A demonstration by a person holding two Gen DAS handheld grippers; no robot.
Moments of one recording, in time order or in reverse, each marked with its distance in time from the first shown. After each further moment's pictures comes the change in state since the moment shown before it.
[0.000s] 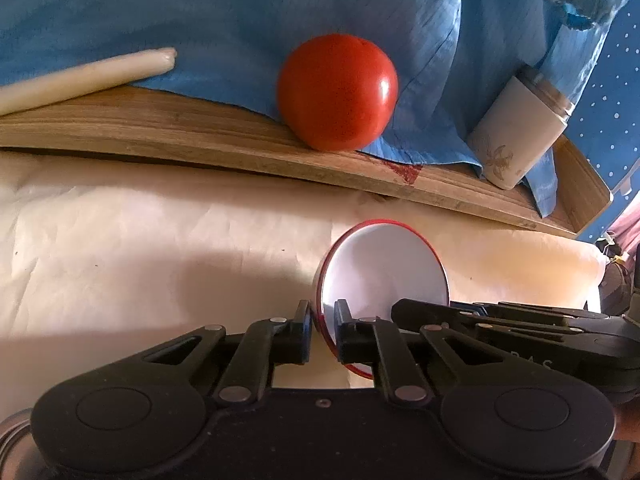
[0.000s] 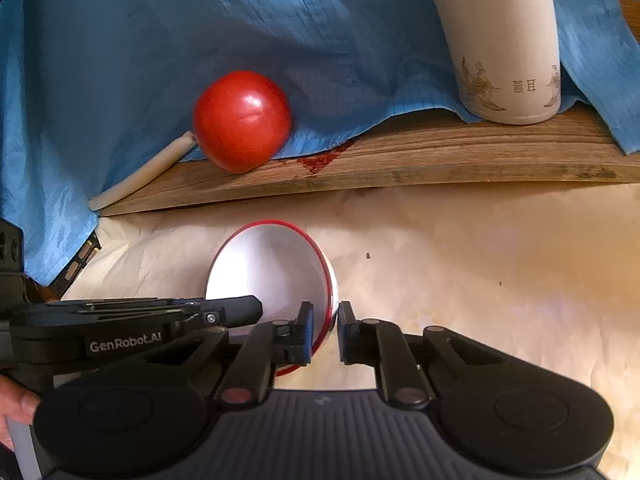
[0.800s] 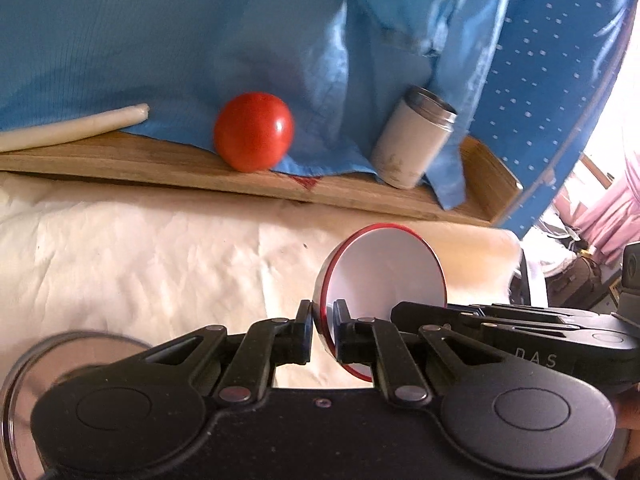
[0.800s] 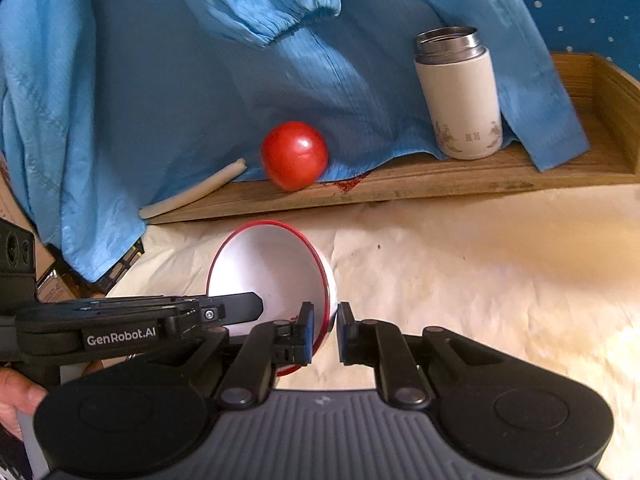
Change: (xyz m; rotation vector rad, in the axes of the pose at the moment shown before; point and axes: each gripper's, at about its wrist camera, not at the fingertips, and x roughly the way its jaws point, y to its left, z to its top) left arm -0.087 -0.042 -0.032 0.061 -0.066 -0.090; right arm -0.099 0.021 -0.033 -0.015 -0.090 0.014
